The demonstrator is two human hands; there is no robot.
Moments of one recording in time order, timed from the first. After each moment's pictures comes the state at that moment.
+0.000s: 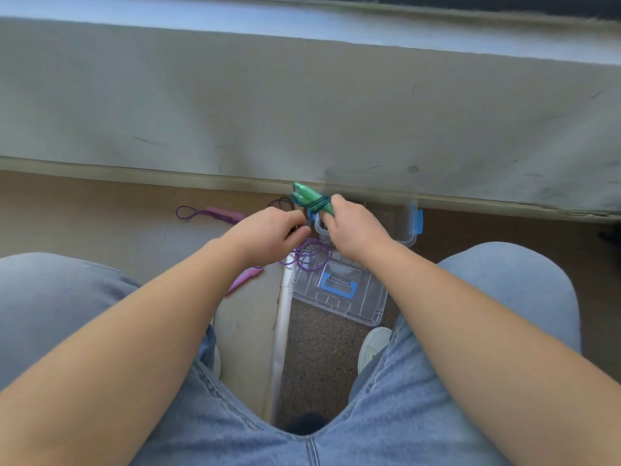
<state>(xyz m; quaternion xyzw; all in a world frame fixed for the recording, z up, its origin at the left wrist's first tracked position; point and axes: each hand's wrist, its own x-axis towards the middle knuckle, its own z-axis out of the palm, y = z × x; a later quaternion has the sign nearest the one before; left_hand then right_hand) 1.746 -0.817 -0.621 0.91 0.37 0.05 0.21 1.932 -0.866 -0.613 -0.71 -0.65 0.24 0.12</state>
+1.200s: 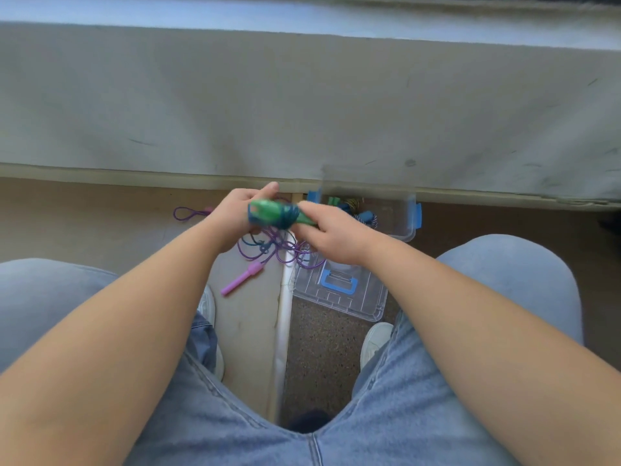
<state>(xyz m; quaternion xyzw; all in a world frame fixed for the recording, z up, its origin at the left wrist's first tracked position) 1.738 -0.799 -0.606 0.60 0.57 0.18 0.54 1.921 -0.876 -0.599 -0.55 -0.69 0.41 0.21</state>
